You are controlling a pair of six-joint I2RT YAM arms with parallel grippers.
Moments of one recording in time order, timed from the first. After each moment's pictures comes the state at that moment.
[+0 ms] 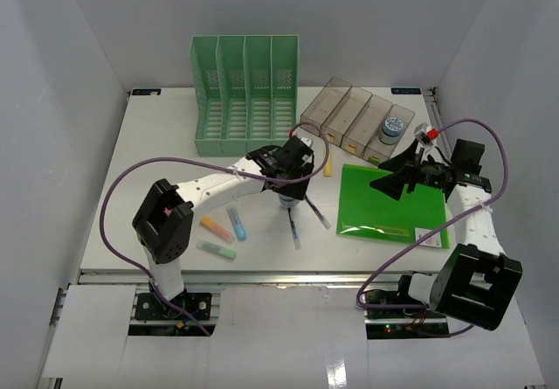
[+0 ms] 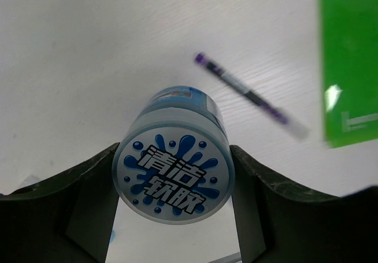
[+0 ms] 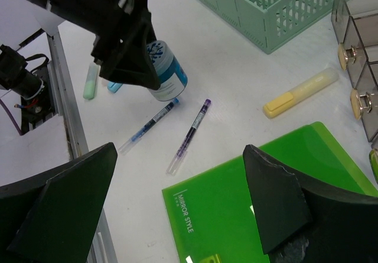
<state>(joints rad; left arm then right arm) -0.87 1.81 1.44 -0.65 -0.23 -0.40 -0.29 1.21 0.85 -0.47 -1.39 -0.50</state>
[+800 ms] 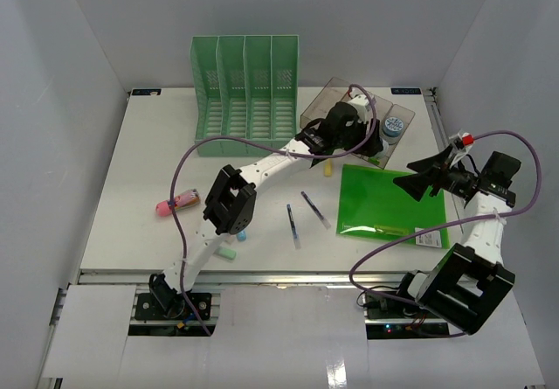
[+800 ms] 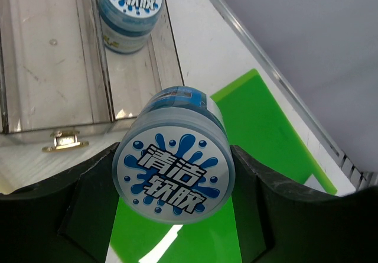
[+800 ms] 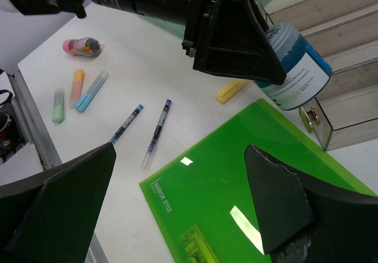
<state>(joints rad) -0.87 2.45 2.27 -0.19 0.14 -0.40 -0.55 1.18 0.85 -0.54 -1.44 -0.54</state>
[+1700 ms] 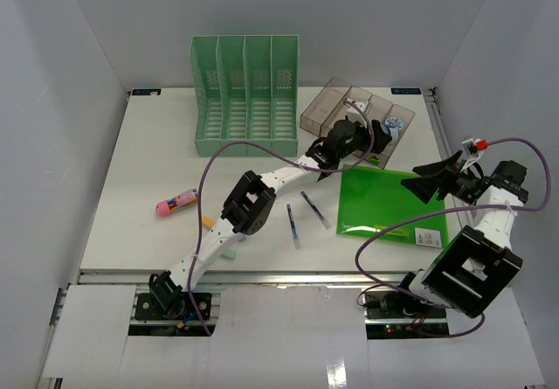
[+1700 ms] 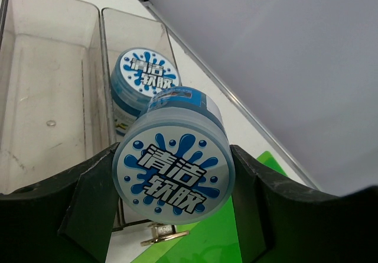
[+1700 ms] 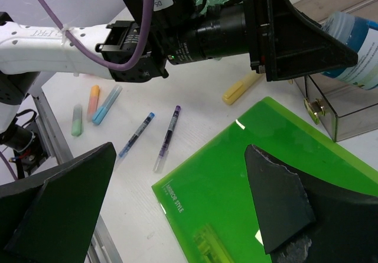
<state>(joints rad) -0.87 2.75 2.39 0.32 0.03 -0.47 -0.65 1.29 0.92 -0.86 -1.53 -0.81</state>
